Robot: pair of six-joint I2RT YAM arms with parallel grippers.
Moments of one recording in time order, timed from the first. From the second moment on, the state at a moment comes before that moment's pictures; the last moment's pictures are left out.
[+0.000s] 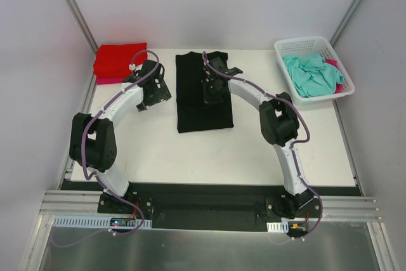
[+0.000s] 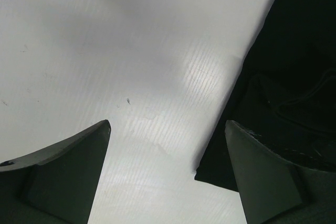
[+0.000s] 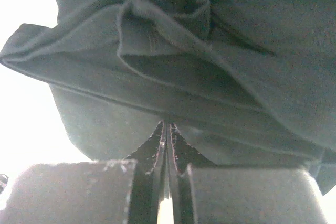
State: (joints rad) left arm -0.27 1.68 1.29 -0.67 -0.24 -0.68; right arm 0.59 2.27 1.90 -0.72 -0.23 0.44
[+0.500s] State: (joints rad) left arm -0.27 1.68 1.28 -0.67 -0.22 -0.68; right arm 0.44 2.48 2.24 -0.73 -0.28 0.45
